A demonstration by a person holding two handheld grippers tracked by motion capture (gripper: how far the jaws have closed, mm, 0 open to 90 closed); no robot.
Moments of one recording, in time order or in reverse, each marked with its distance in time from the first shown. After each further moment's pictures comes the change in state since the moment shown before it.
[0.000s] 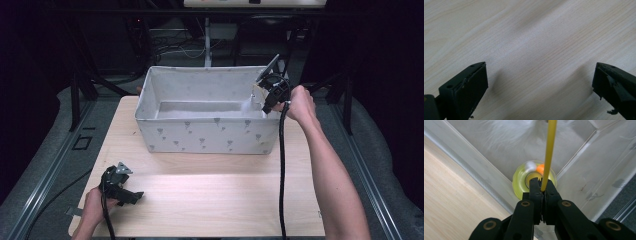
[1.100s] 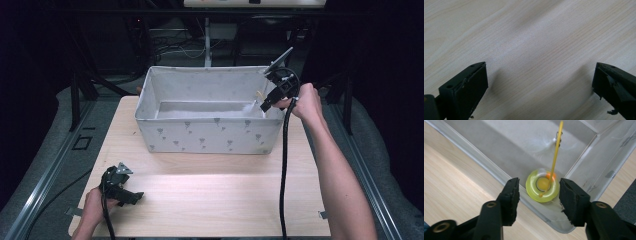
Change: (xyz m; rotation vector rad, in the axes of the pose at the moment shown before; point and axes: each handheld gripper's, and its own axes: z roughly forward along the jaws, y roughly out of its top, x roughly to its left) left arm -0.001 0.000 0.001 0.005 0.002 0.003; right arm -0.004 -0.011 -0.029 -0.088 0.071 0.092
